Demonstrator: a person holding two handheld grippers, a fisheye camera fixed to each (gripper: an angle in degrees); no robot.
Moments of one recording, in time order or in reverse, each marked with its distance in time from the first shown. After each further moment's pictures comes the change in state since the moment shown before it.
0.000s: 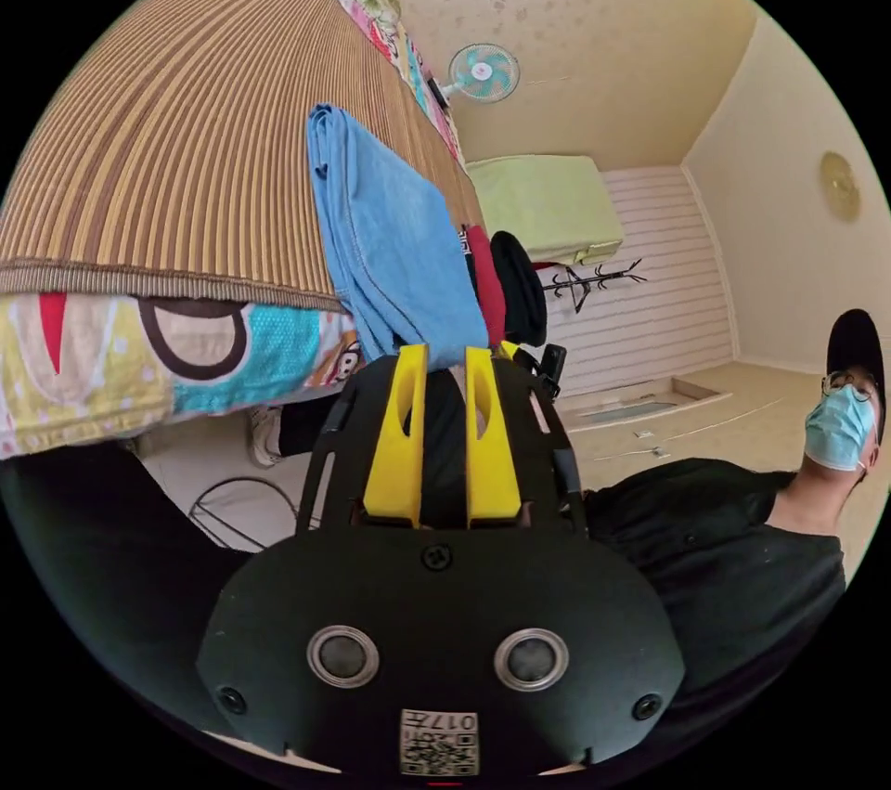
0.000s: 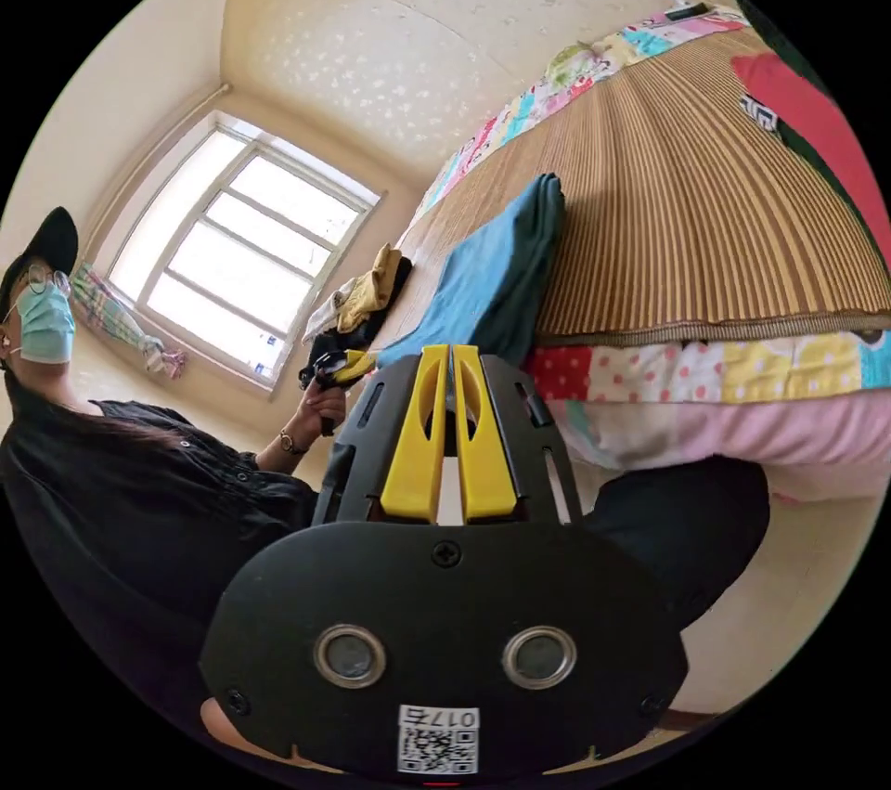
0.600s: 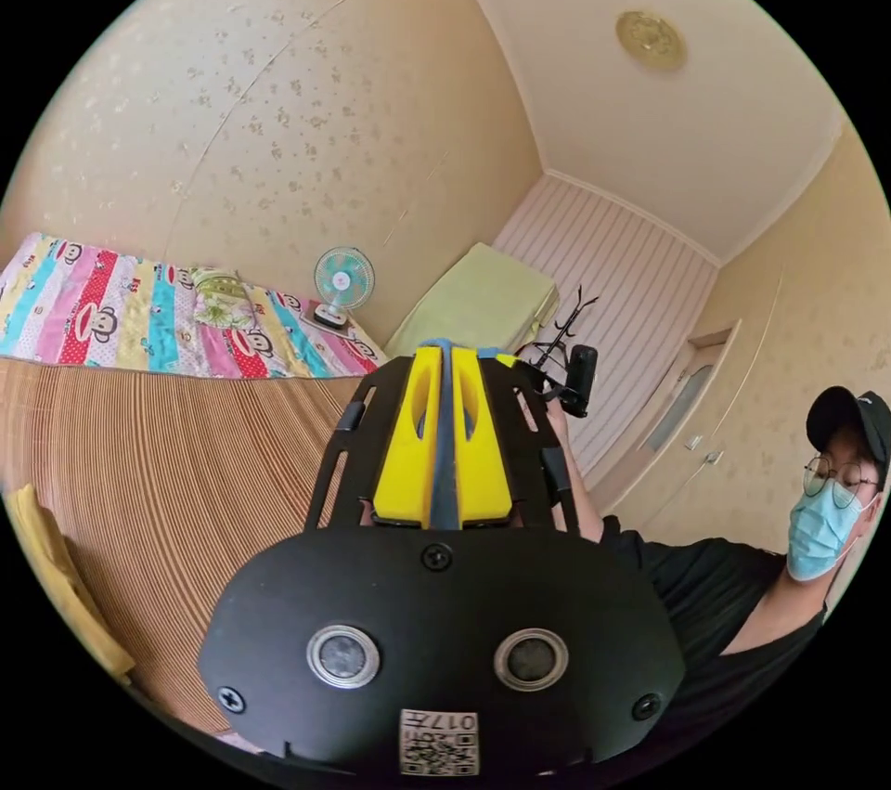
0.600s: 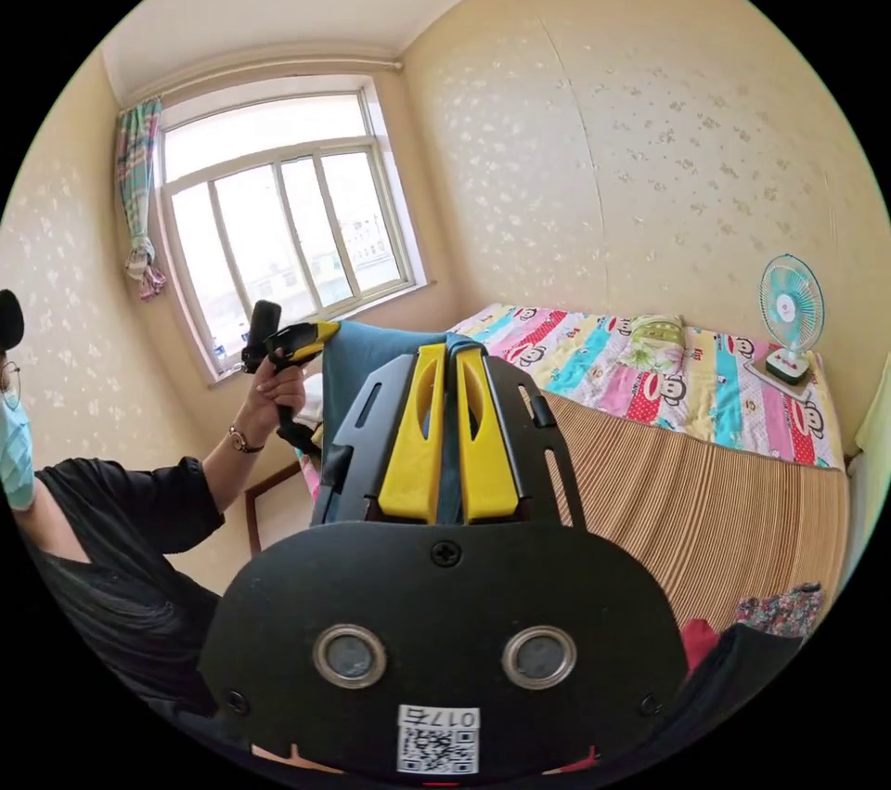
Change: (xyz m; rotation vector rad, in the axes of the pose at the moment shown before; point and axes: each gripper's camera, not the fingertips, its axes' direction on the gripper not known) left arm 0.416 -0.165 -0.147 0.374 -0.124 0.647; right arm -0.311 -0.256 -0.010 0.180 0.174 -0.692
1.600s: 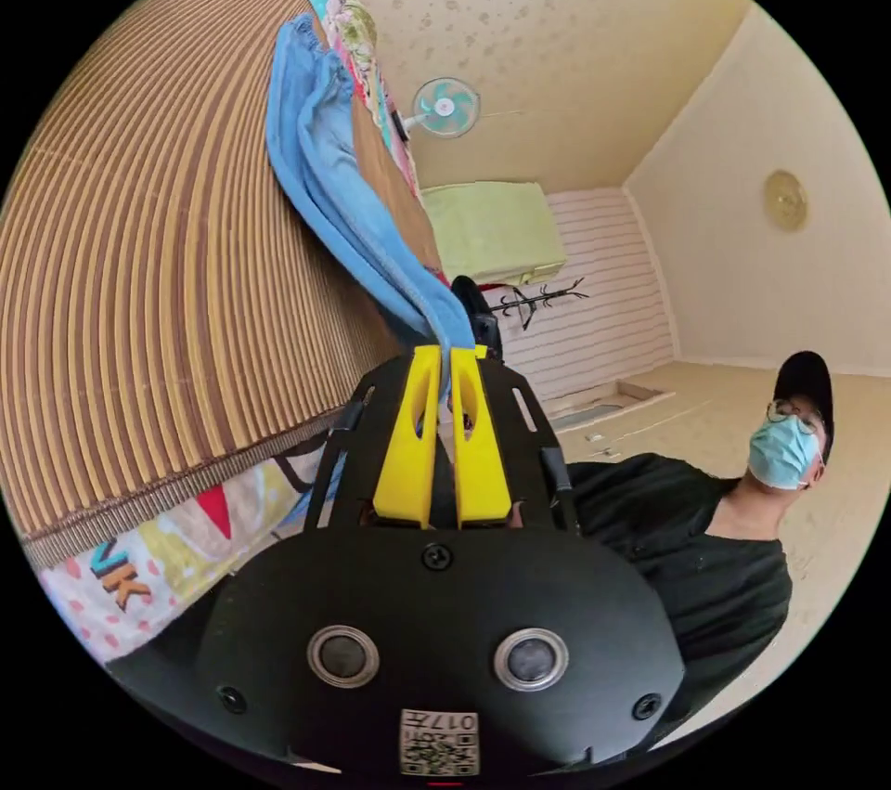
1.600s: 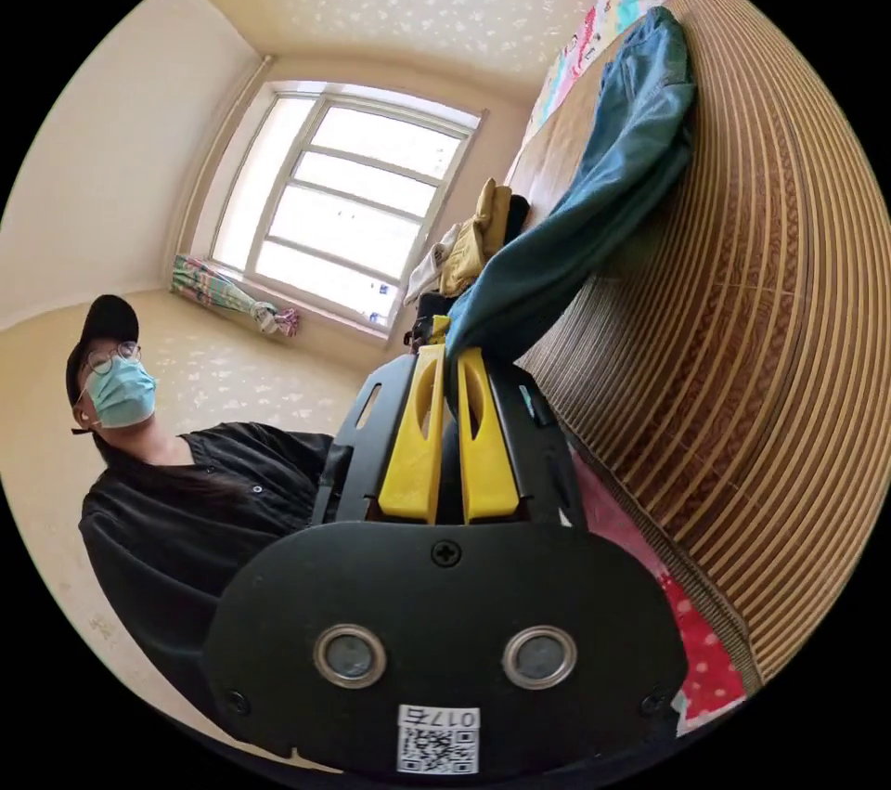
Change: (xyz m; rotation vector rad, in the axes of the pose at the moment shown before) left arm -0.177 0.337 -0.034 -0.242 0.334 -0.553; right arm 0.084 0.408 0.141 -0.331 -0.708 0.481
